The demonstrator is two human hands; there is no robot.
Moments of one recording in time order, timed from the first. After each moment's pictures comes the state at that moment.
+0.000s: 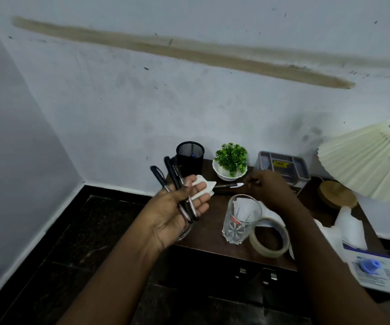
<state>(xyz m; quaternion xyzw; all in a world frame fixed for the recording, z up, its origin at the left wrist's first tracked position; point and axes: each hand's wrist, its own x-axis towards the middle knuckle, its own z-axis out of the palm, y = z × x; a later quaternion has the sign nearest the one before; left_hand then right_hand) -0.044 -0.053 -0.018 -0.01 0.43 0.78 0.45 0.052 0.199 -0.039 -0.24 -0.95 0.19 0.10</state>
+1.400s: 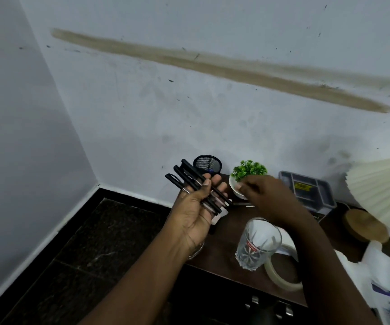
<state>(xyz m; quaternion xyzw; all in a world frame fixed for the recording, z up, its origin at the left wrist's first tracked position) -0.064 -0.007 -0.030 -0.03 0.31 0.88 0.36 0.024 0.146 0.016 -0.17 -0.95 0.25 0.09</state>
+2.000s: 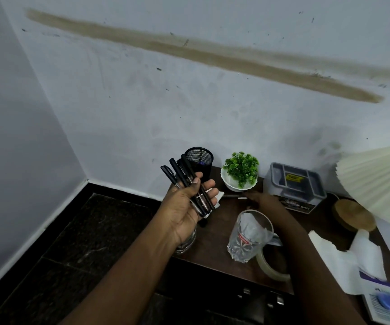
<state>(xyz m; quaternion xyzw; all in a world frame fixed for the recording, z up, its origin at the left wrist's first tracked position) -0.069 -0.014 -0.039 -0.04 0.40 0.83 0.39 0.027 0.210 -0.074 -0.21 -0.96 0.20 -0.05</state>
